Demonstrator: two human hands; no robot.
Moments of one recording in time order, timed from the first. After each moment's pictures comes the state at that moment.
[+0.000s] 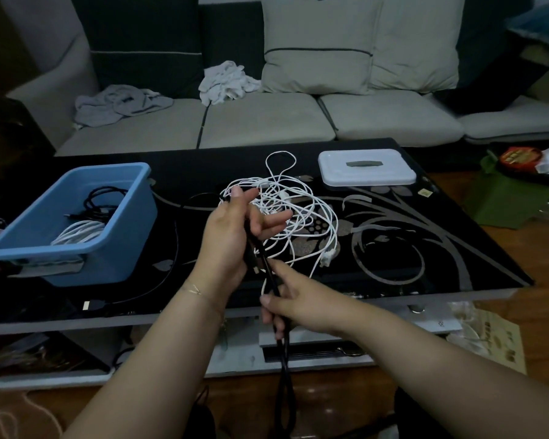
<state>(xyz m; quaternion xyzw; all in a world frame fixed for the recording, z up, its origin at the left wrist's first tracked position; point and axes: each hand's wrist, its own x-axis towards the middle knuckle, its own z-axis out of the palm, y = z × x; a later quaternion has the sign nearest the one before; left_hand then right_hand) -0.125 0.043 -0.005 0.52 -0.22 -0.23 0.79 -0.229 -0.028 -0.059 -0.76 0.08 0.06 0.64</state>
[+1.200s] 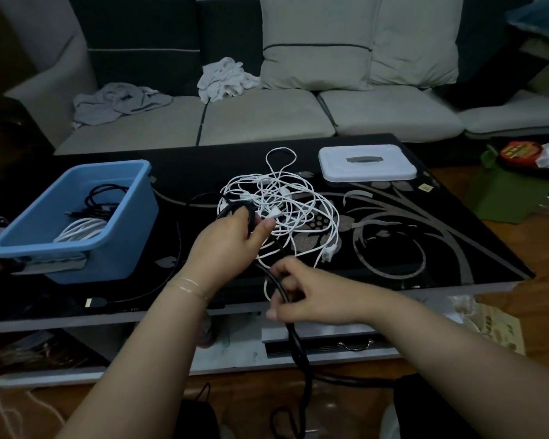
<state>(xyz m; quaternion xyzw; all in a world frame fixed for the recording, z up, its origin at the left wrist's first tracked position) -0.100 0.063 -0.020 0.88 -0.41 0.03 0.23 -0.240 -0.045 -0.045 -0.84 0.07 0.10 0.52</state>
